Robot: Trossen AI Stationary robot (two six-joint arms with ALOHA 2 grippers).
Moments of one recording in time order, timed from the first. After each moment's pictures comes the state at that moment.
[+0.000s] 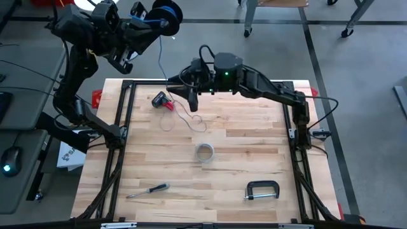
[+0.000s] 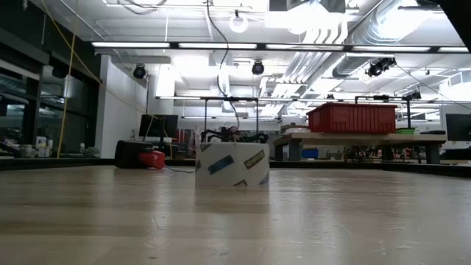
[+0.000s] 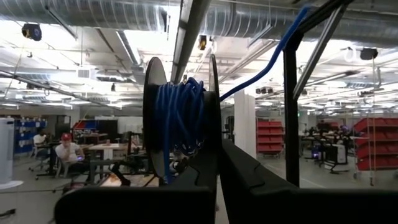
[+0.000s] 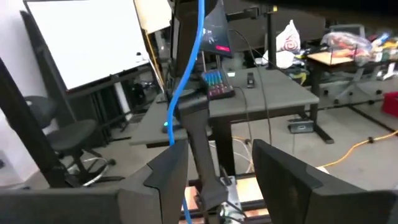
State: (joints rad) left arm 0.40 1.49 2.27 -0.27 0.49 -0.23; right arm -0.11 1.99 2.36 -0.40 -0.14 0.15
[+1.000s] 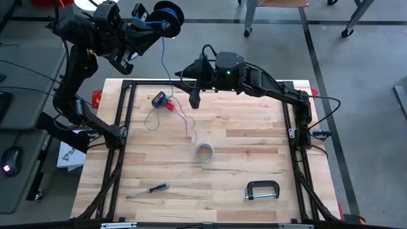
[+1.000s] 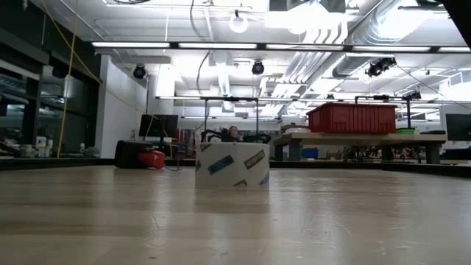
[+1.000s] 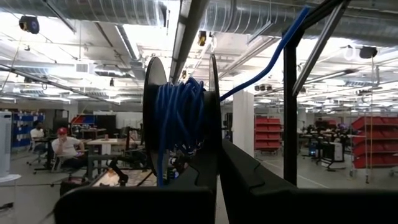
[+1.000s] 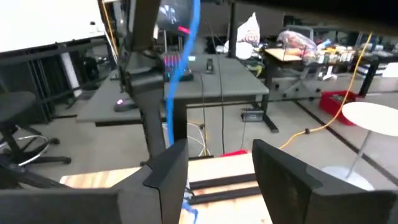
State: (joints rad) left arm 0.40 1.49 2.27 -0.29 0.49 -0.23; right arm -0.11 1.96 2.36 -0.52 0.02 0.00
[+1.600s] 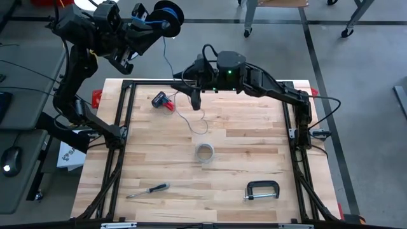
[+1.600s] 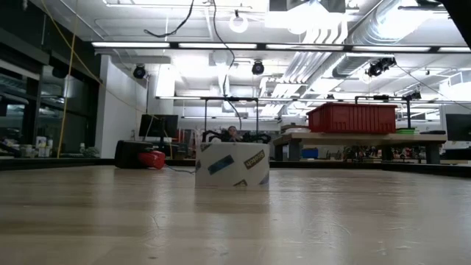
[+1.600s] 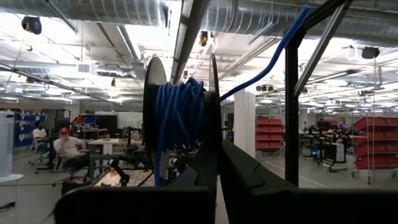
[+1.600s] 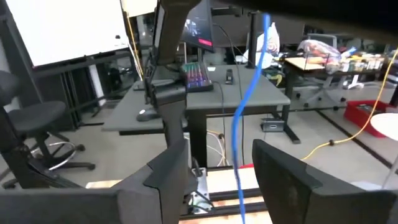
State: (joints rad) left arm 0.40 1.49 2.27 -0.29 0.49 -0.23; right arm -0.12 1.96 2.36 -0.47 -0.06 0.03
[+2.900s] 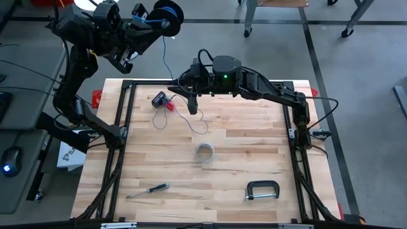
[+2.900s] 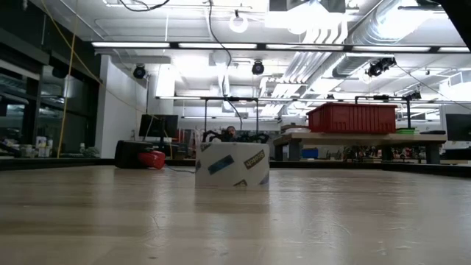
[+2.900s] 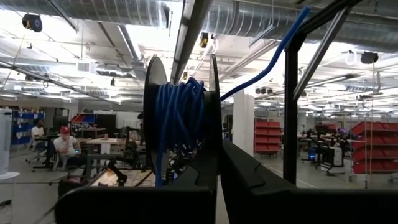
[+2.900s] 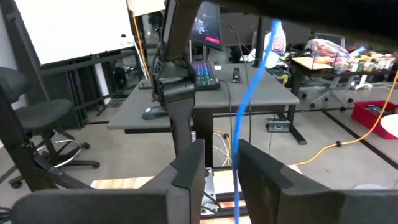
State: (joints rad) left arm 0.40 1.49 2.27 -0.29 0.48 -0.26; right arm -0.09 1.99 2.36 -0.45 -0.06 0.03
